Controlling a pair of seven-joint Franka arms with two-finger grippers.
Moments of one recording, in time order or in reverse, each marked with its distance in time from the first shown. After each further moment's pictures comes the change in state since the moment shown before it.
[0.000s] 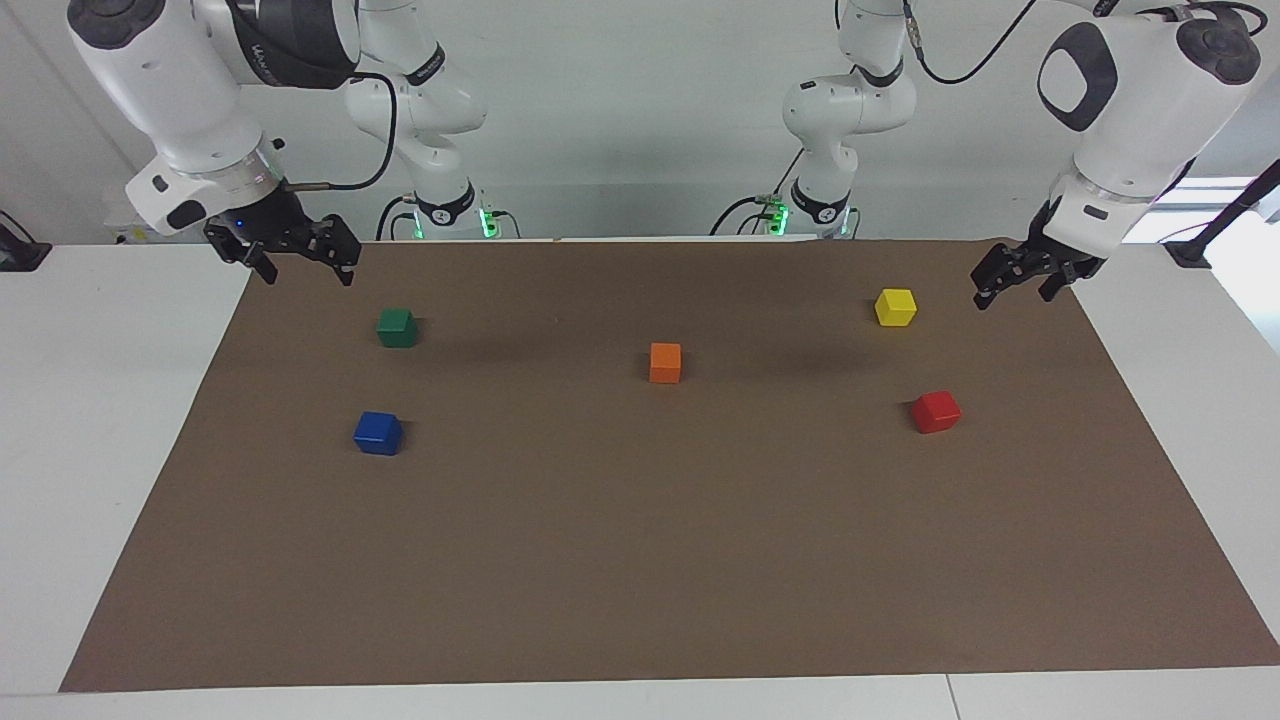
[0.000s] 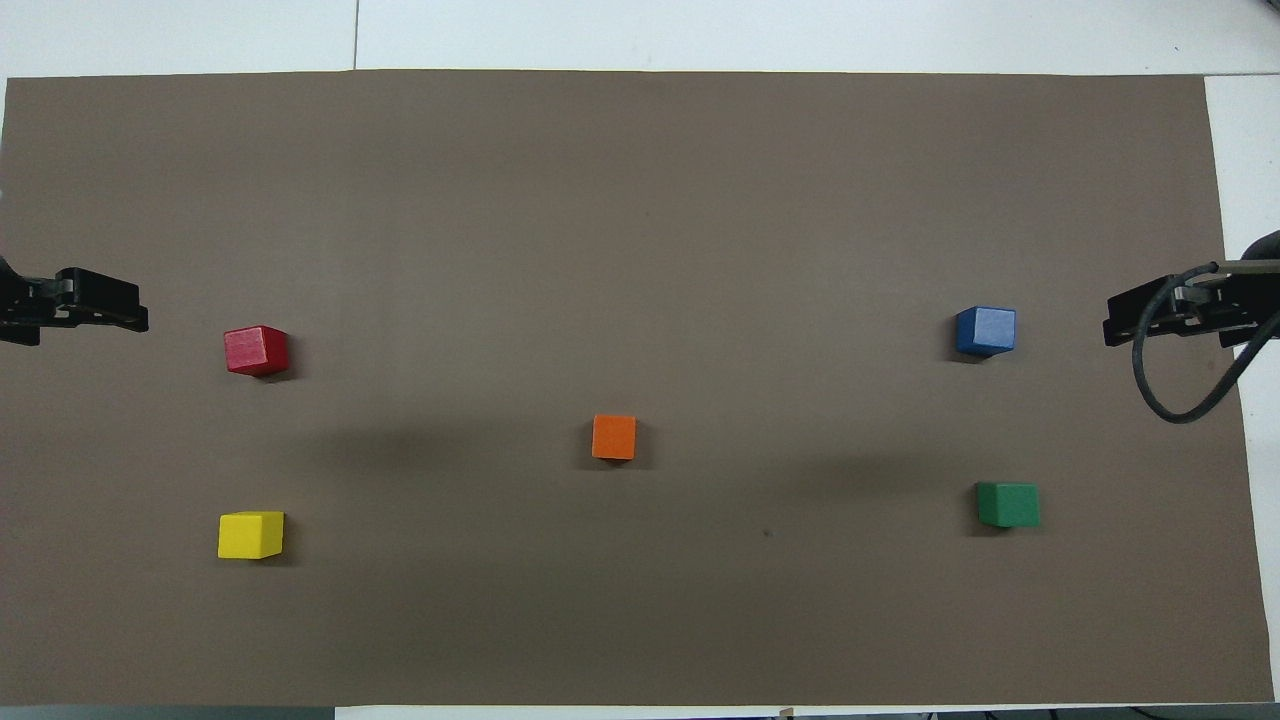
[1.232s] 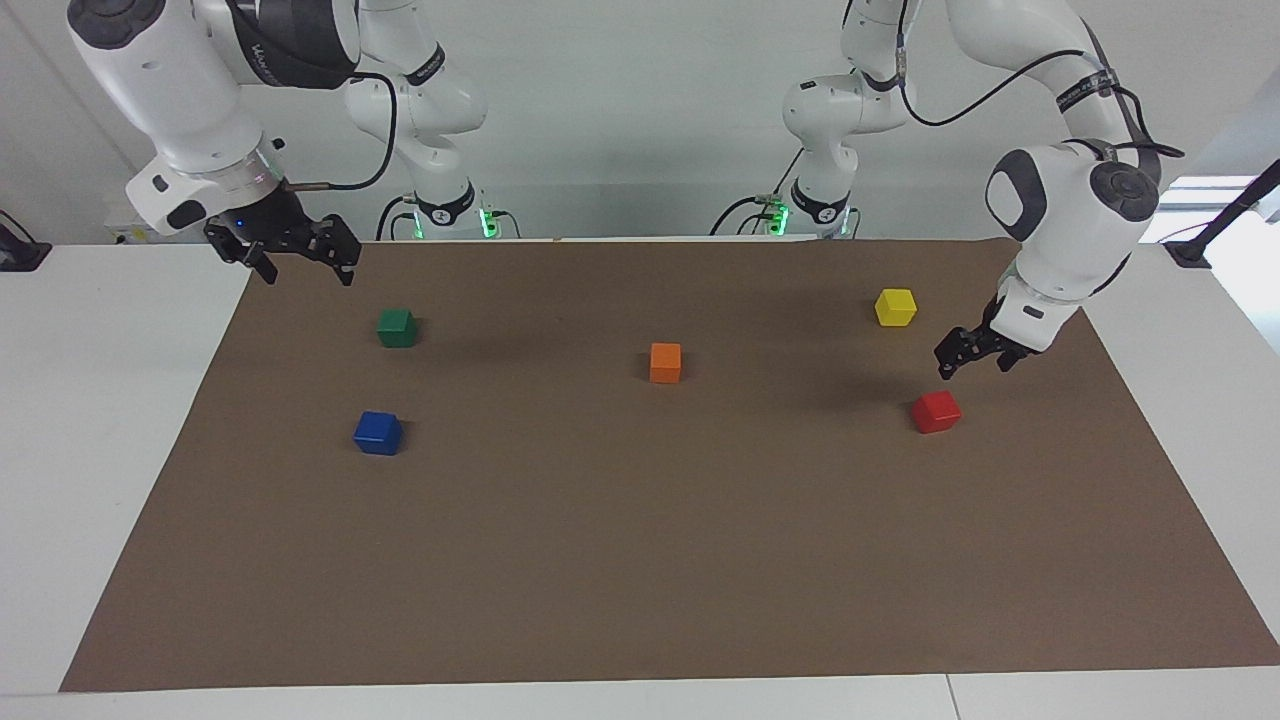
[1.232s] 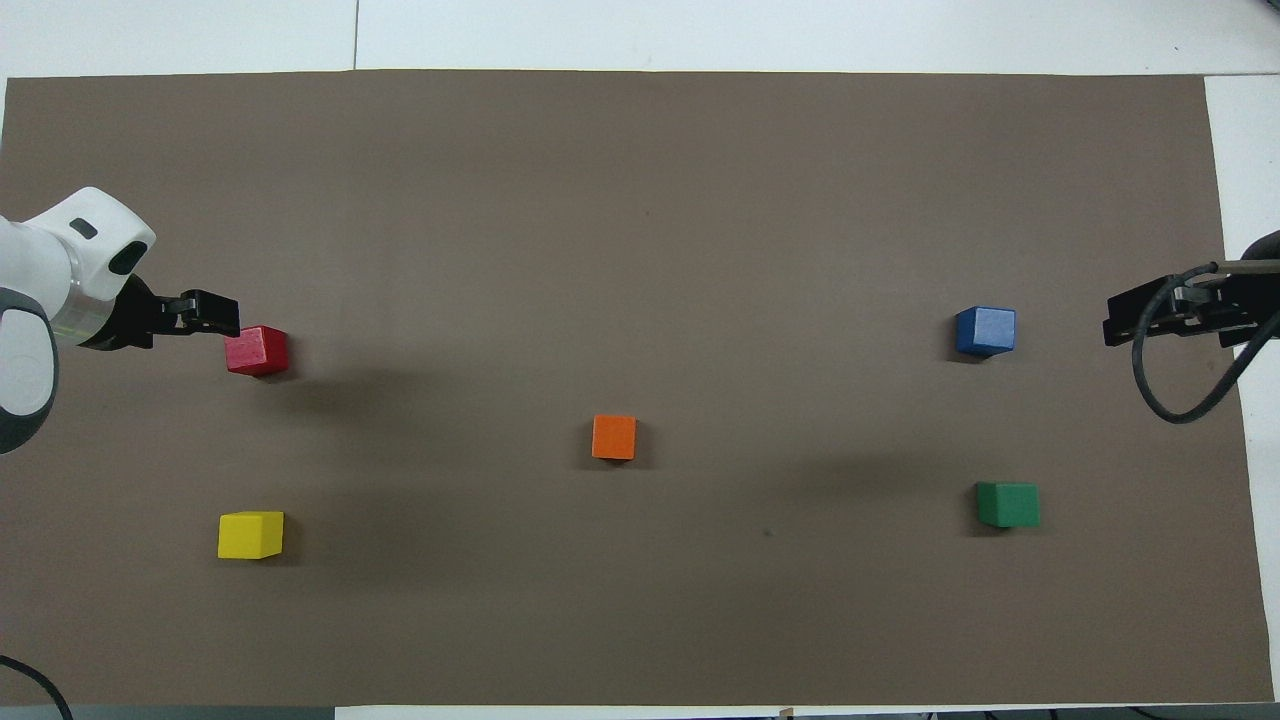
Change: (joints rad) left arm 0.000 0.093 0.004 -0.253 0.000 0.357 0.000; right arm 0.000 0.000 0.000 0.000 0.000 0.000 0.000
